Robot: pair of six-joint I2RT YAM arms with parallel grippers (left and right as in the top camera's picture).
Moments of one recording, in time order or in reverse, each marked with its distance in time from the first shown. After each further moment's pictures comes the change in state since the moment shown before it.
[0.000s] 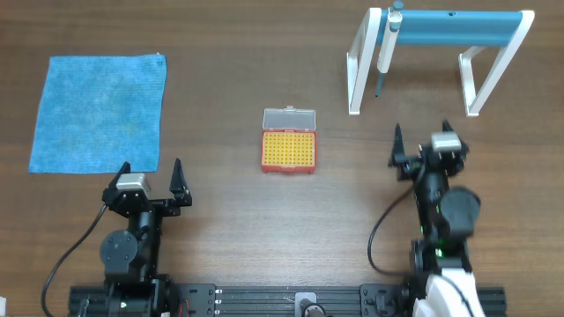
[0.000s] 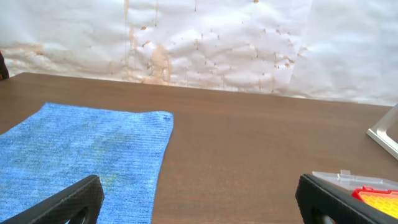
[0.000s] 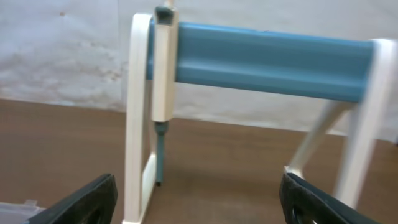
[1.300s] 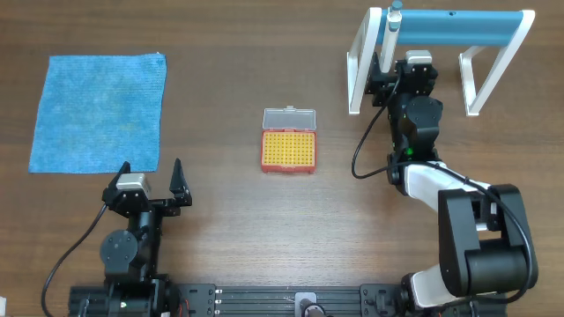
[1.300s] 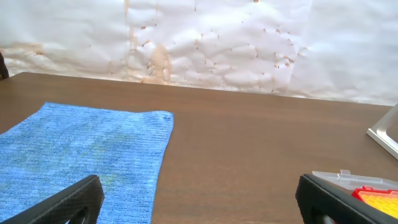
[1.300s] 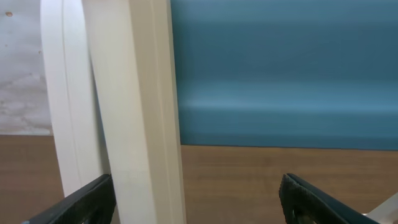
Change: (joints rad) left arm 0.000 0.001 0.000 0.000 0.000 0.000; right arm 0.100 0.872 0.465 0.379 0.132 0.104
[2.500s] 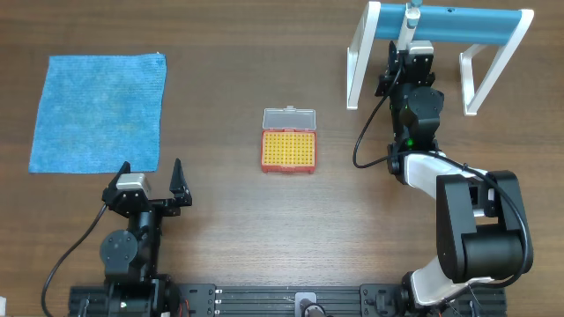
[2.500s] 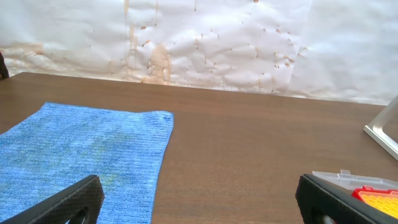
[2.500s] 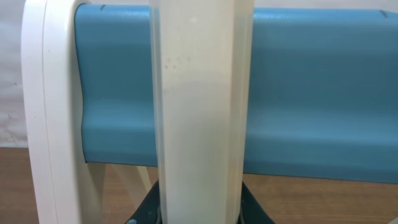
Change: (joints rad) left arm 0.000 0.000 0.000 0.000 0.000 0.000; right arm -0.018 0.069 0.072 0.039 0.000 -0.027
